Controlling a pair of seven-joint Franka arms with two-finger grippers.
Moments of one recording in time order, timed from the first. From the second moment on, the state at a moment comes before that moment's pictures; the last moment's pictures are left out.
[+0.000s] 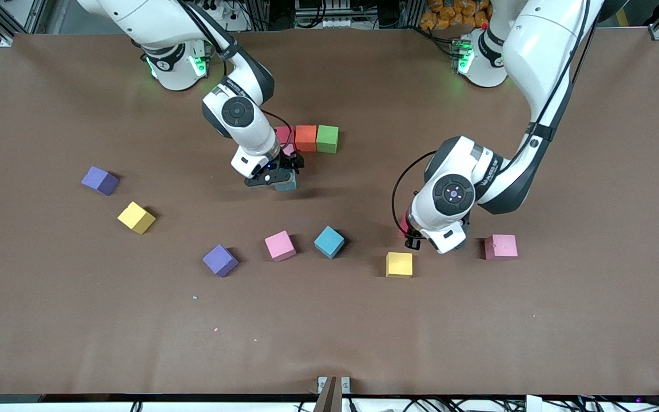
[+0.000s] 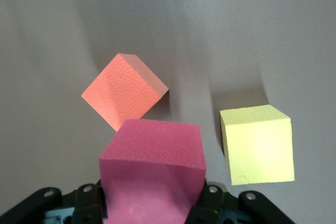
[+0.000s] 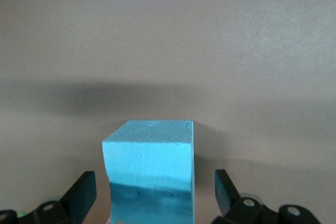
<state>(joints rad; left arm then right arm) -0.24 0.63 -0.31 -1.56 0.11 2.06 -1.91 0.25 0.40 0.44 -2.25 -0.11 2.67 0.66</state>
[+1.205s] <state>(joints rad) -0.32 0.69 -0.31 -1.49 0.11 2.07 -2.05 0.25 0.39 0.46 -2.27 -0.11 2.66 0.67</state>
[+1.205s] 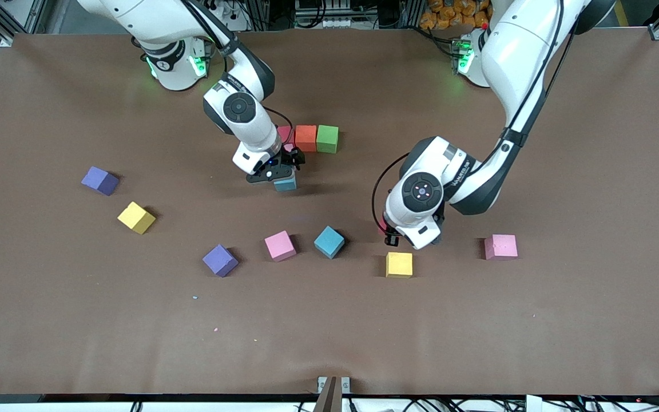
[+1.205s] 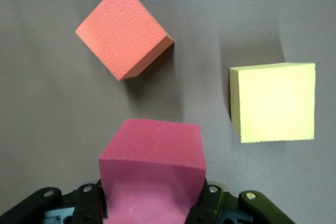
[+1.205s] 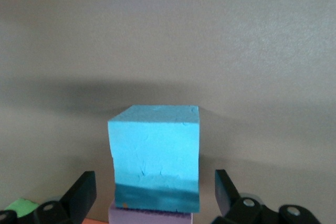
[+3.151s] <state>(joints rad) -0.34 0.70 -0.31 -1.47 0.11 2.07 -2.15 0.24 0.39 0.45 -2.29 -0.12 2.67 0.67</state>
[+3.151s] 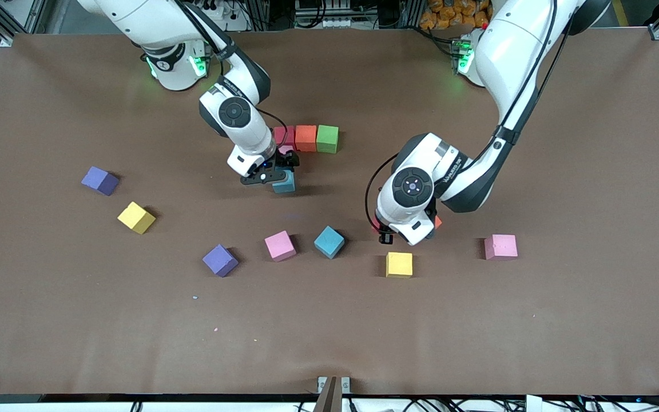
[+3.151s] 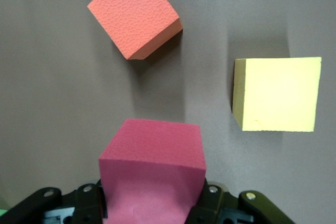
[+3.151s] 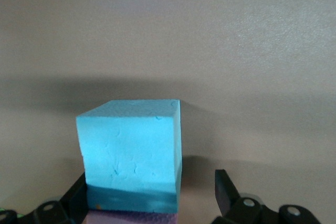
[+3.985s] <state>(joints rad) -0.35 0.70 -0.31 -1.46 0.11 2.07 -2.18 0.23 0.41 0.43 -2.23 -0.12 2.67 0.72</state>
